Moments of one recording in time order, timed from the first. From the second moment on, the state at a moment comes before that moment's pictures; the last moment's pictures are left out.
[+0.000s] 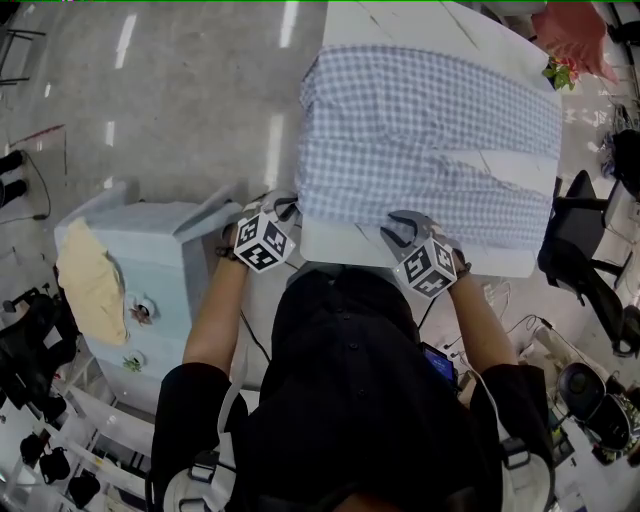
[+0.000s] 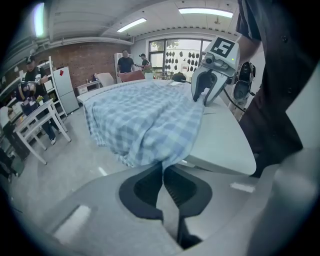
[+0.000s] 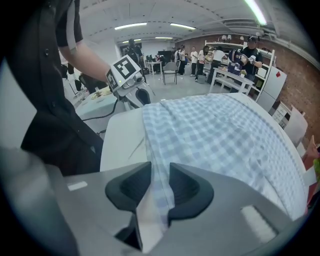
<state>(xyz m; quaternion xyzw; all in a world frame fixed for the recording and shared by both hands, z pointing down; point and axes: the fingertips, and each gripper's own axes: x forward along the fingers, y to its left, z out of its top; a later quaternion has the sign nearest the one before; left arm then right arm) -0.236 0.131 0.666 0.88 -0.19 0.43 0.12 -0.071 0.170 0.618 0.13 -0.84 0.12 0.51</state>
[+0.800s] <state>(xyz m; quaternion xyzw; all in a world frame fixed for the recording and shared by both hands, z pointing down) -0.285 0.139 0.589 0.85 -0.19 0.48 0.04 -0.031 0.181 0.616 0.17 -0.83 0.06 0.52</state>
